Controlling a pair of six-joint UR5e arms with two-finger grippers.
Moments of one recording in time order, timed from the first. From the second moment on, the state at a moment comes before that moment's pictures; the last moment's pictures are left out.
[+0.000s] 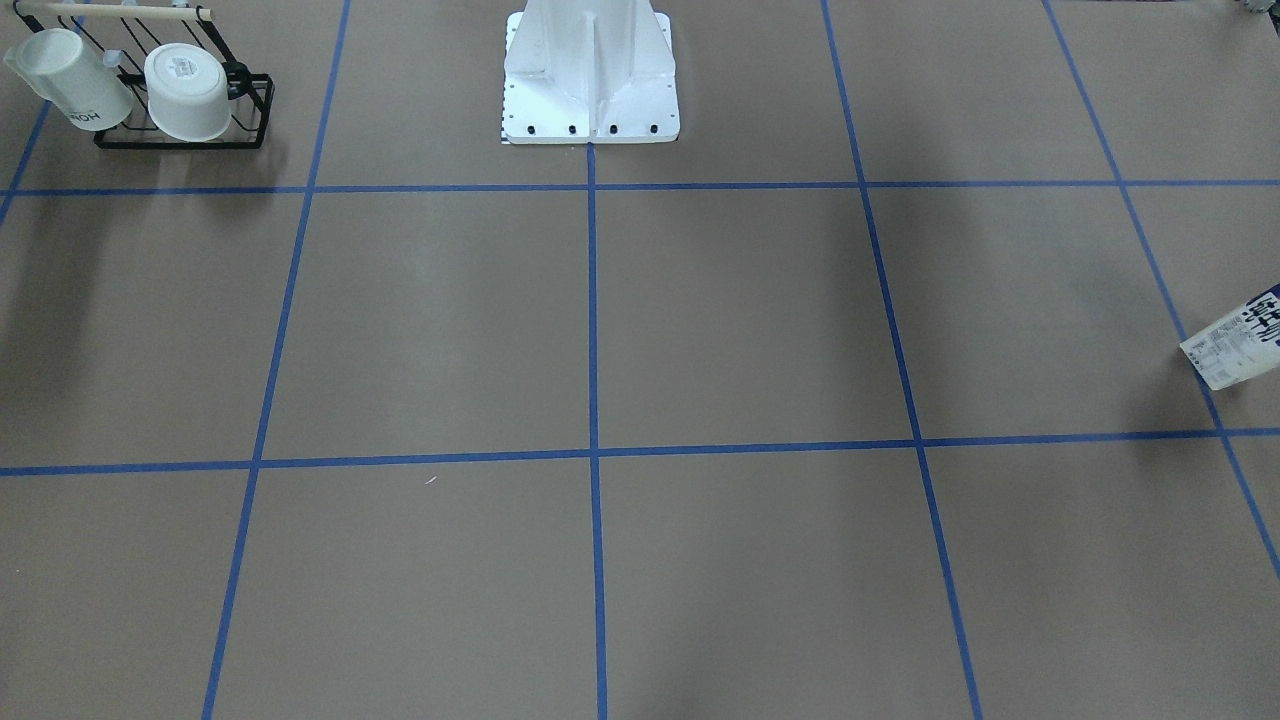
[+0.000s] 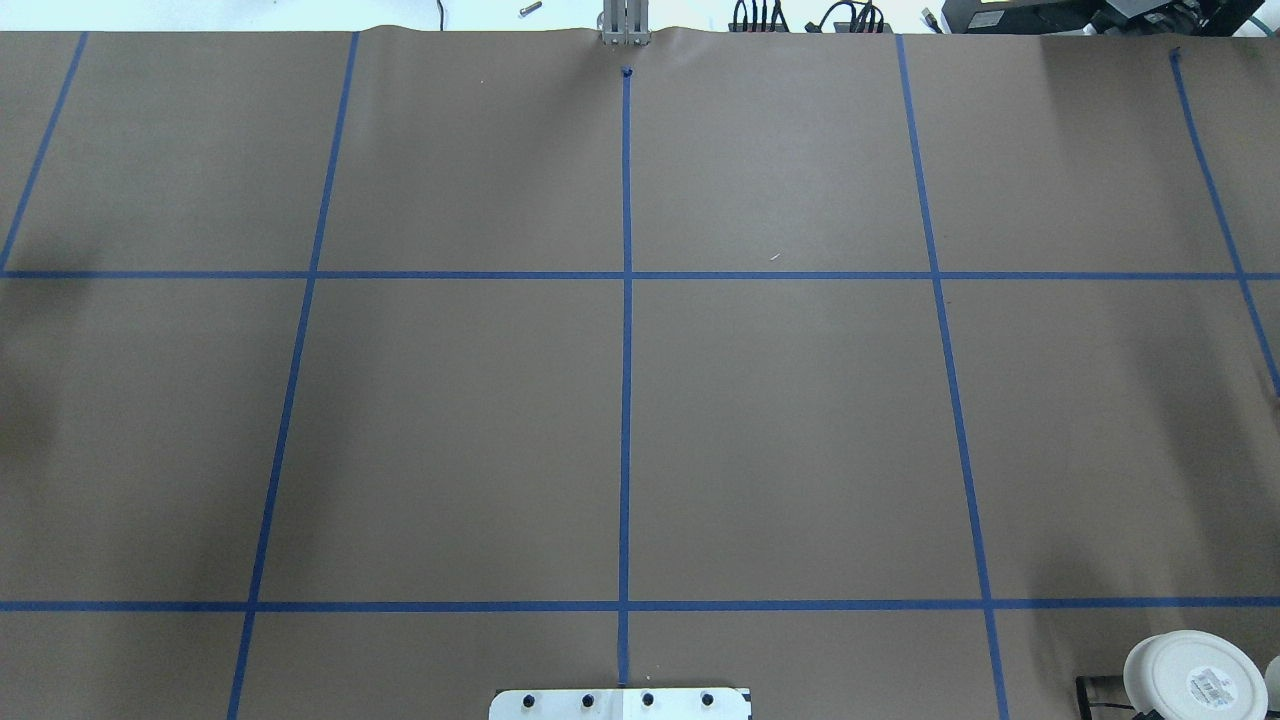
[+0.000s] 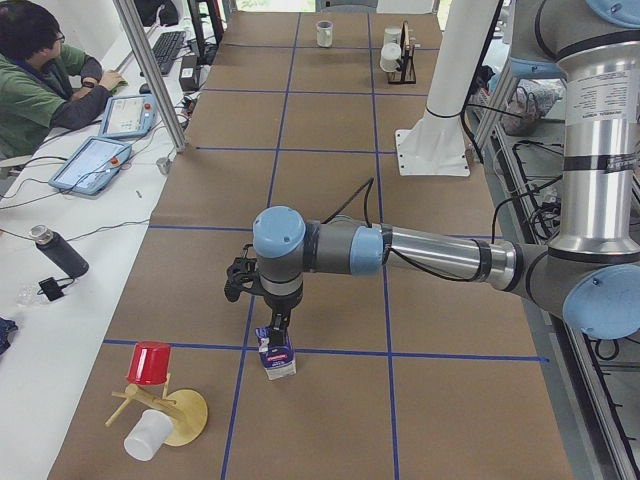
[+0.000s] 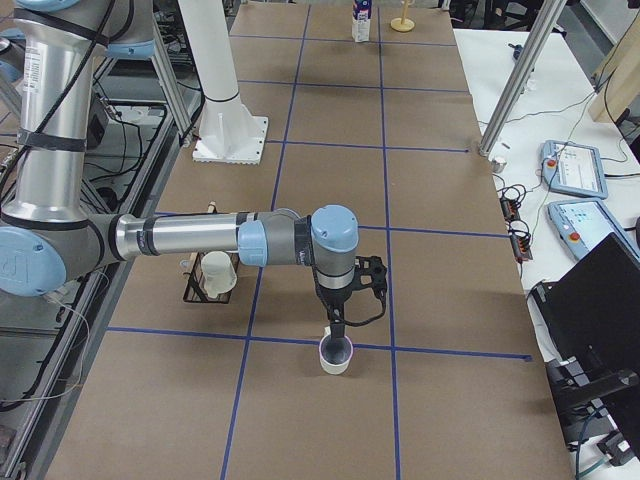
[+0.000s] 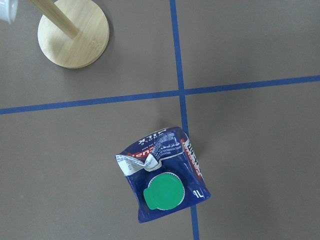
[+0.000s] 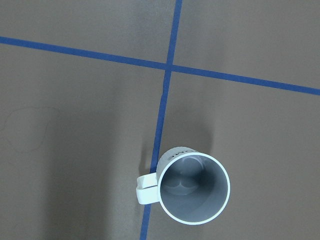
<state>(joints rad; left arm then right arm) -1.61 -1.50 -1.79 -1.47 -2.32 0.10 1.55 -1.75 1.85 -1.59 2.26 -0.07</state>
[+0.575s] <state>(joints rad) -1.61 -1.50 -1.83 -1.47 -2.32 0.10 1.55 -1.75 1.88 -1.59 2.26 -0.07</state>
